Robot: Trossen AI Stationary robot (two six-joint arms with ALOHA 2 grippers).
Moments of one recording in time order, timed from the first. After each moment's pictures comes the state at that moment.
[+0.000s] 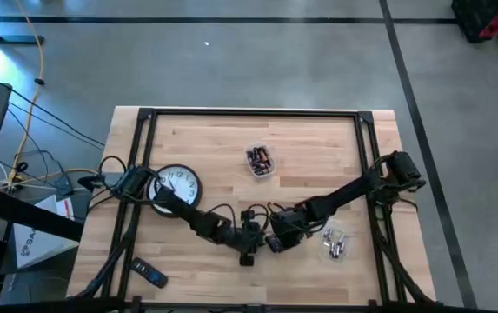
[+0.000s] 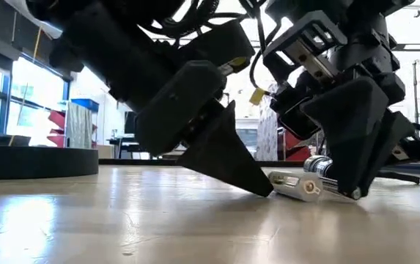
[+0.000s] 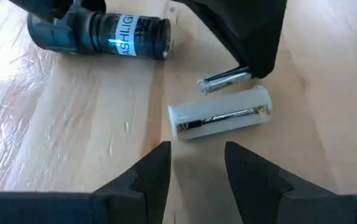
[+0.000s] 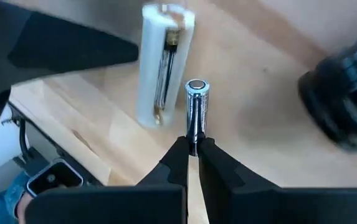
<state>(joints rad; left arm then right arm) -0.42 2.11 1.15 0.22 -0.37 -0.21 0.34 1.86 0.97 -0.15 -0.35 1.46</state>
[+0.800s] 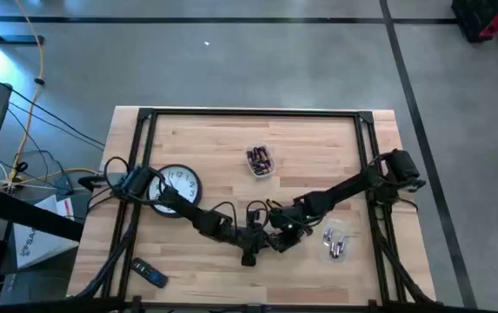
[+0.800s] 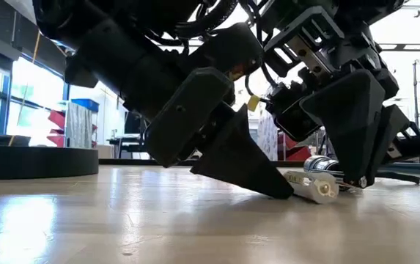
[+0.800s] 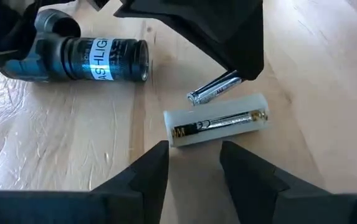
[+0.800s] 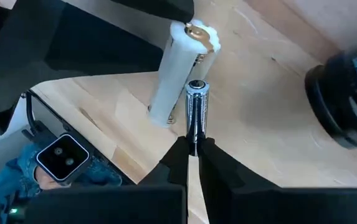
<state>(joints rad) -0.39 2.15 1.14 0.35 -0.28 -0.12 0.29 1.86 0.97 -0.16 -0.48 1.40</state>
